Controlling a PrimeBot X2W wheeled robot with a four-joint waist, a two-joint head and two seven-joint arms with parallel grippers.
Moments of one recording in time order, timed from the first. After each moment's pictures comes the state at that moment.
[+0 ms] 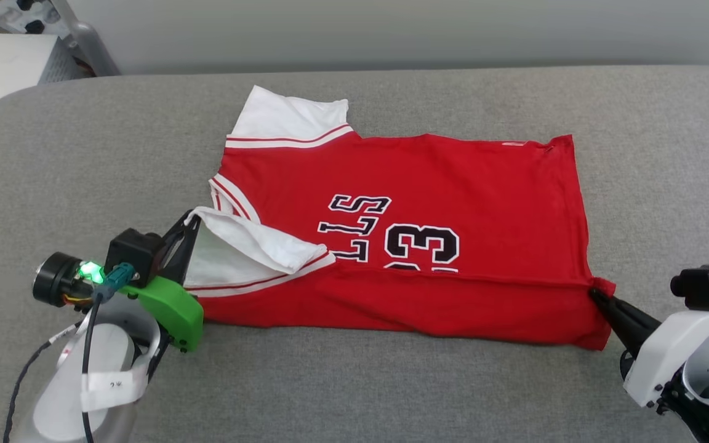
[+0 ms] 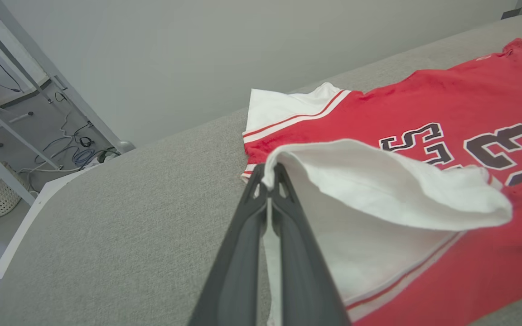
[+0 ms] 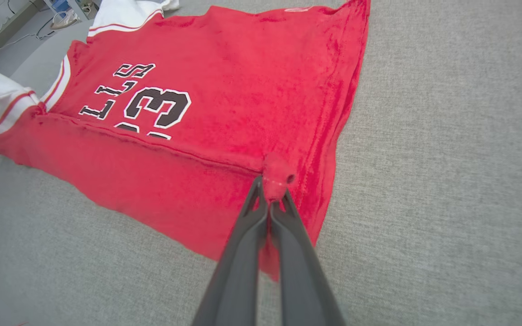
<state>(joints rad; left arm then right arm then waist) -0.37 0.40 -0.31 0.40 -0.23 -0.12 -0.18 -0.15 -0.56 0.36 0.13 0.79 0.13 0.17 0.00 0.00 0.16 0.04</state>
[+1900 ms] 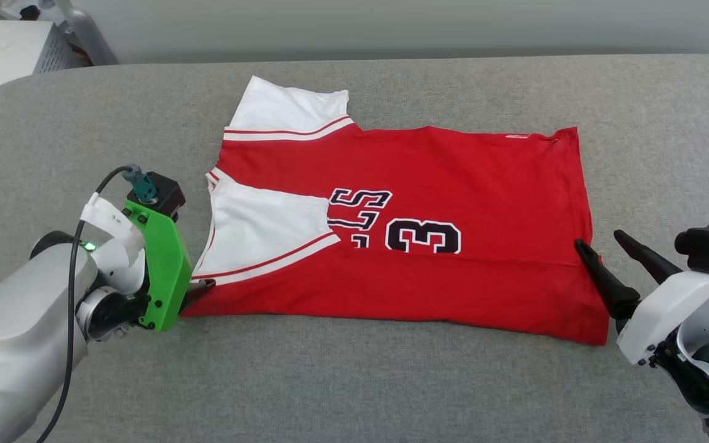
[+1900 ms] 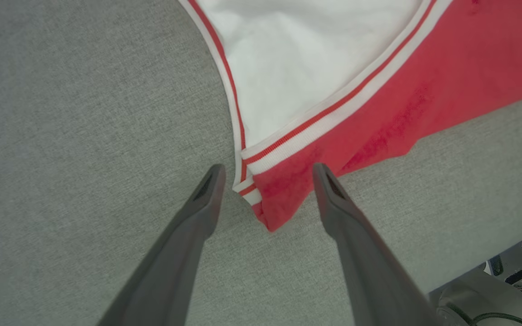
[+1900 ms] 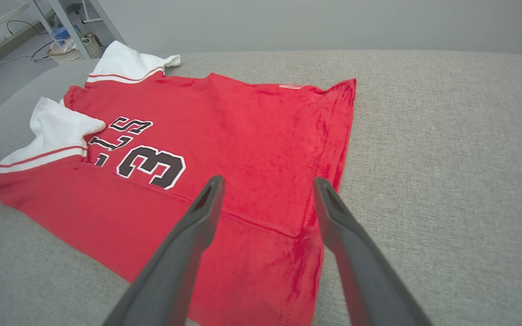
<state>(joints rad) -0.82 0.71 -1.04 0.44 -1.08 -0.13 0.60 -0.25 -0.50 0.31 0.15 0.66 0.13 0.12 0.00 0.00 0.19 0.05</state>
